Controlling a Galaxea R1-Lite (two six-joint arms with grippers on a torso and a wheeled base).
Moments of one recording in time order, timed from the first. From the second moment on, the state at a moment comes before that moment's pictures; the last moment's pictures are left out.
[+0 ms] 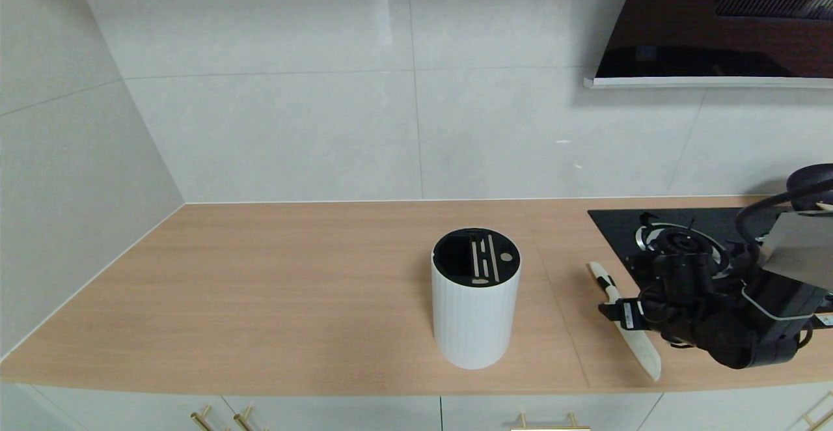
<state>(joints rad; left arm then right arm) 0.00 0.00 0.00 0.00 0.01 0.00 0.07 2.28 -0.74 -0.89 -0.09 0.01</state>
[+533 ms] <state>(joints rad) 0.00 0.00 0.00 0.00 0.01 0.00 0.07 2.35 -0.75 -0.93 -0.09 0.01</state>
